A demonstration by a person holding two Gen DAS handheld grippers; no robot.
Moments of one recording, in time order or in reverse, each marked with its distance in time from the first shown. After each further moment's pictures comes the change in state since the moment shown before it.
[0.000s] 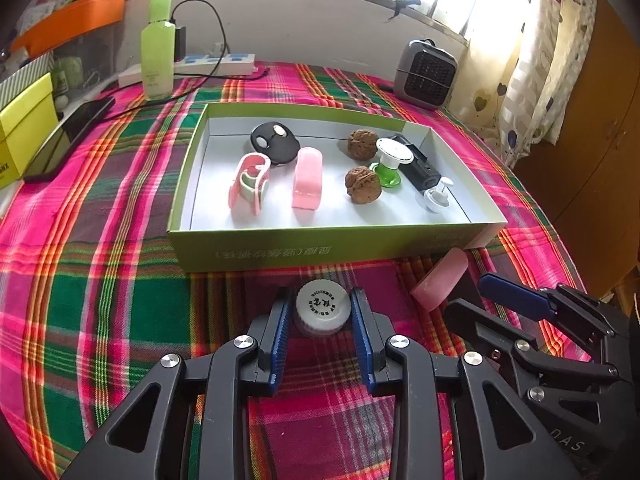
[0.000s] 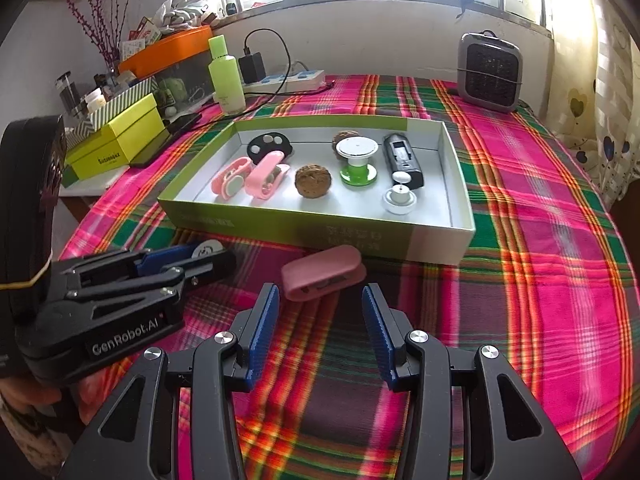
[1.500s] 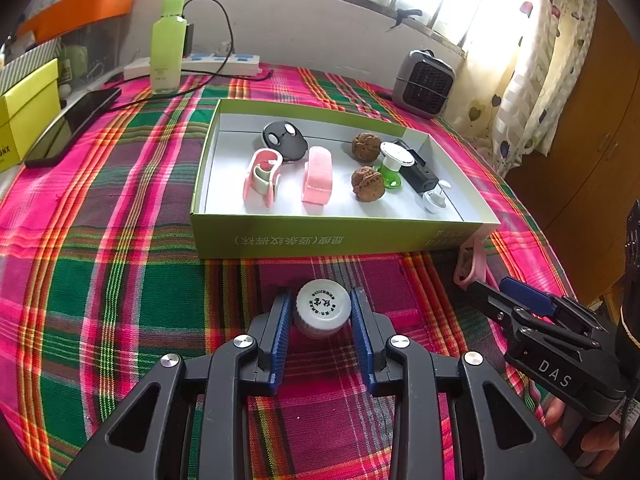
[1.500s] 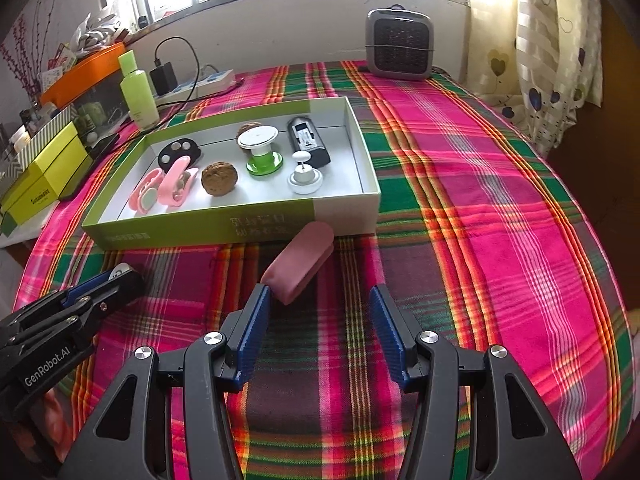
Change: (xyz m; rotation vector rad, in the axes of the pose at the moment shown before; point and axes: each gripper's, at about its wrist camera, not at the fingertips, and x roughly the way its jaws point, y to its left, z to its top) left arm -0.007 0.012 -0.006 -0.023 -0.019 -0.032; right arm -0.005 -0.025 -0.006 0.194 0.025 -0.246
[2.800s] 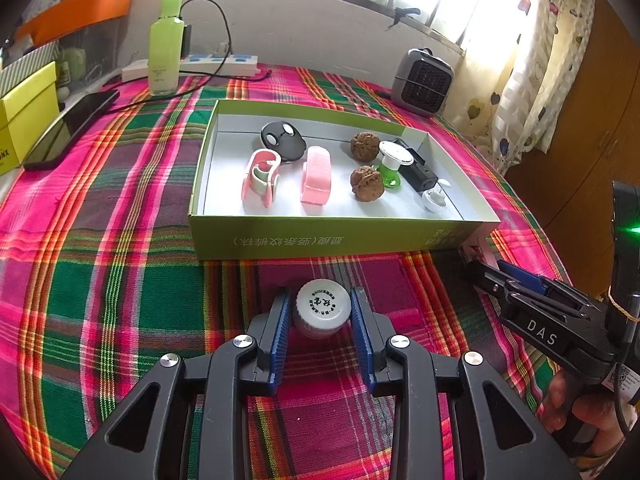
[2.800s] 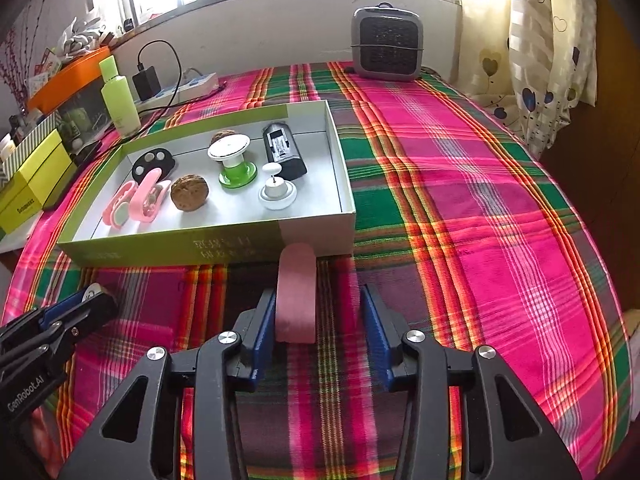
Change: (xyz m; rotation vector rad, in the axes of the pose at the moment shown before) left arm 0.001 -0.002 0.000 0.005 -0.001 0.002; right arm 0.014 -0.012 0.010 0.002 -0.005 -0.029
